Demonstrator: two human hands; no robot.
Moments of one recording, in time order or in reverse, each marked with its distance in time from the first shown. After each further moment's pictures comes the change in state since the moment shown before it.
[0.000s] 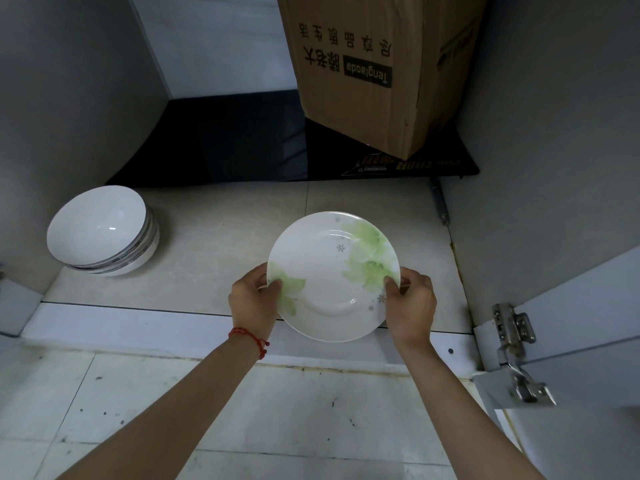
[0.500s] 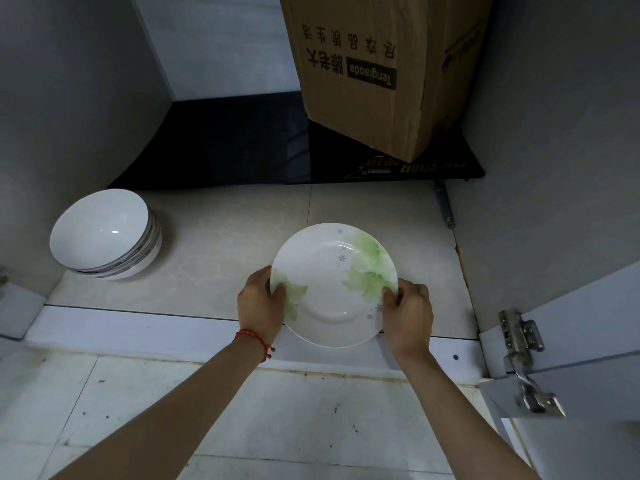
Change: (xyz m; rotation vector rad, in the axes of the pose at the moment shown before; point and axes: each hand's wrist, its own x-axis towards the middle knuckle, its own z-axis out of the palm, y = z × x) left_hand 0.007 -0.006 0.005 0.247 -0.067 0.107; right_hand -0.001 0.013 0.009 -0.225 -0.096 -0.030
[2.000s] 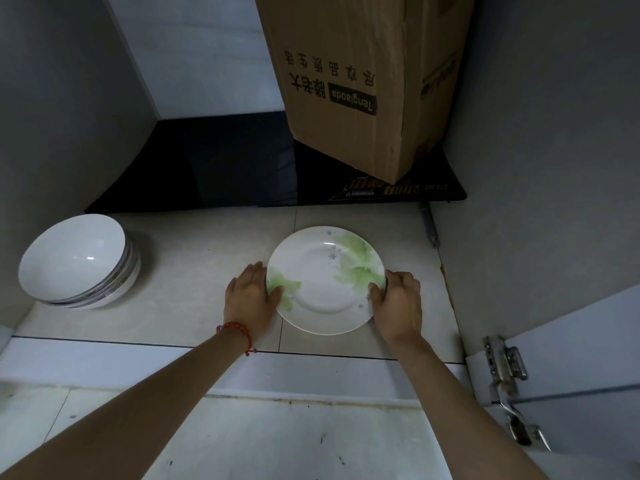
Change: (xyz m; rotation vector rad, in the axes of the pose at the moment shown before) left_hand 0.050 -0.002 0.008 0.443 -0.217 0.185; right_hand 0.049 -0.007 -0.007 -0.186 -0.097 -0.115
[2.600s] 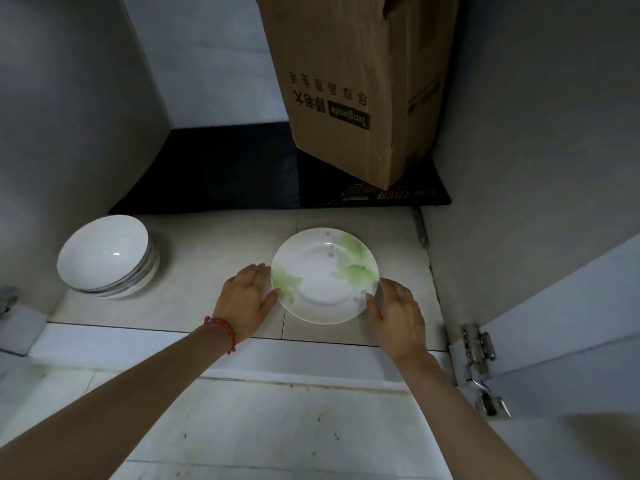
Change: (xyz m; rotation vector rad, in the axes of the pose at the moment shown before) left_hand -0.029 0.000 -0.037 0.201 -0.041 0.205; right_hand -0.040 0.000 -0.031 -0.043 -0.042 -0.154
